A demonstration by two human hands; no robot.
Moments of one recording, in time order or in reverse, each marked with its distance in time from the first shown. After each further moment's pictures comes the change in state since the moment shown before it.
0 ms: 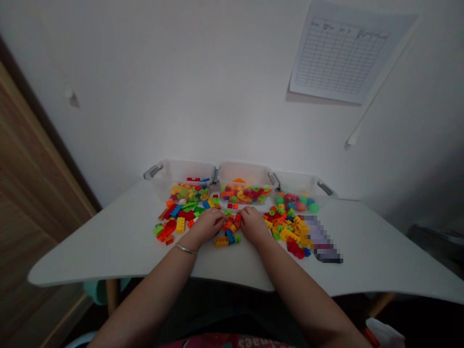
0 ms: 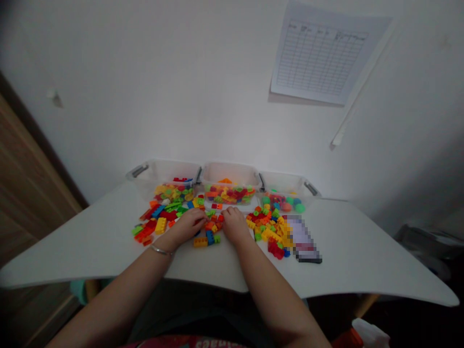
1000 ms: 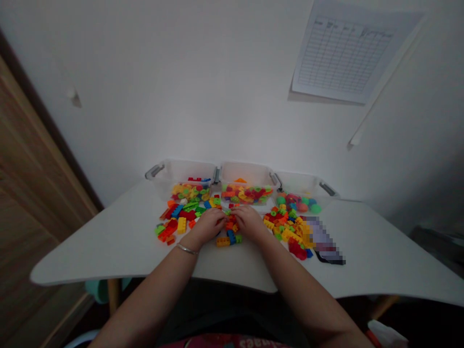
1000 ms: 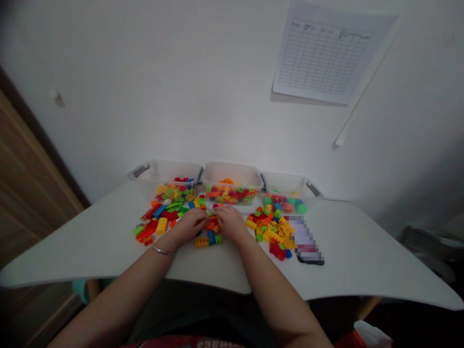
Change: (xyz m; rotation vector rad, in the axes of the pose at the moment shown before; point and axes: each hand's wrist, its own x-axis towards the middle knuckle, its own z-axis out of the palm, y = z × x) left_hand 0.000 -0.002 0.000 0.002 -0.009 0.014; right_hand 0.014 -0.002 0.003 0.287 0.080 -0.197
